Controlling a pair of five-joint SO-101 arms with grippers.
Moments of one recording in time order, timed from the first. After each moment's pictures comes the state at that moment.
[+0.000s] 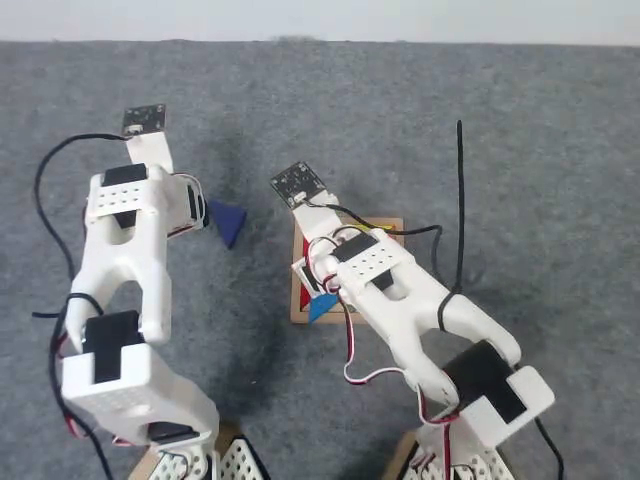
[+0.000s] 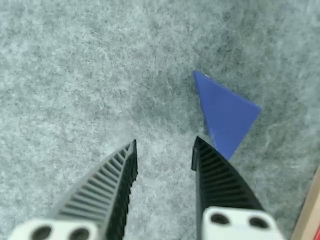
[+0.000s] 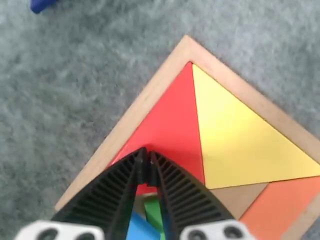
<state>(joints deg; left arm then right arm) -17.8 9.7 17.6 62.6 4.7 -37.5 3.5 34.0 37.4 2.2</state>
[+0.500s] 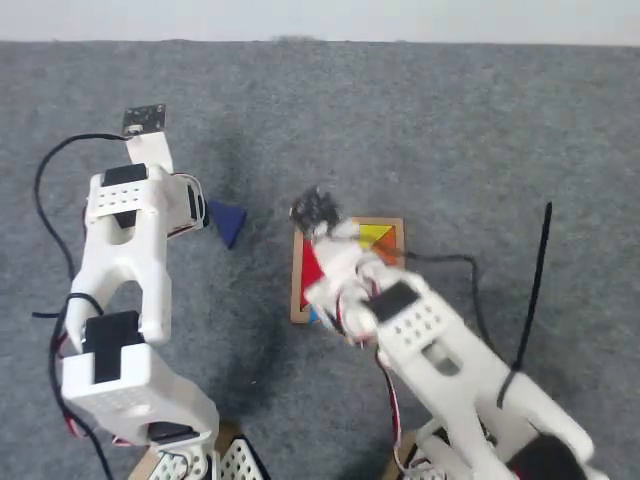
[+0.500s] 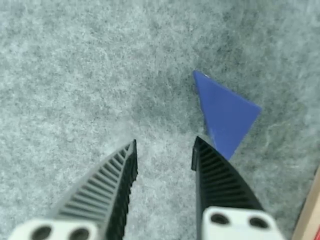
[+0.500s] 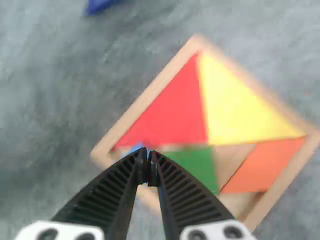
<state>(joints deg) -17.7 9.7 17.6 62.6 4.8 -40.7 -29.7 58.1 39.3 3.7</state>
